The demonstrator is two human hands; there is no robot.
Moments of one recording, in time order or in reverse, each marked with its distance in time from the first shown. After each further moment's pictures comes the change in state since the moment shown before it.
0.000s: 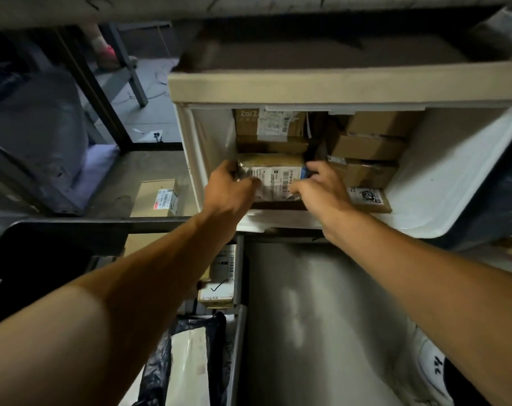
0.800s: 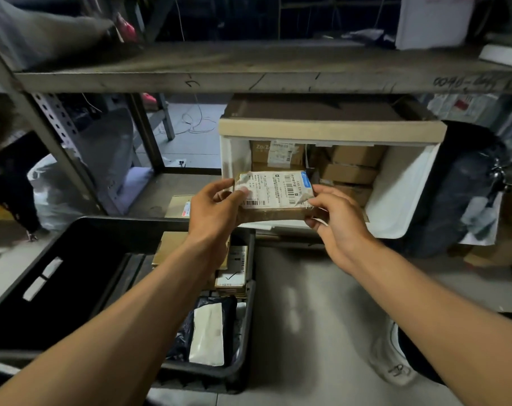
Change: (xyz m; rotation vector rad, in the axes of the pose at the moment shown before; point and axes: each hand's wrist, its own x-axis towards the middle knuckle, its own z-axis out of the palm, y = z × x) left_hand -0.160 0.032 -0.062 -0.465 0.107 0.050; right_hand -0.151 -0.030 -0.039 0.607 -0.054 -0.026
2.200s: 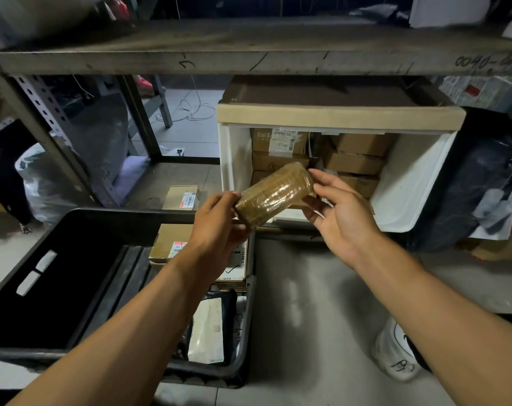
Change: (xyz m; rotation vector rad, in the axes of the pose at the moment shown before) left_hand 0.009 -0.025 -0.006 -0.030 -0.039 -0.202; right_hand 0.011 0.004 0.002 0.174 -0.102 0.042
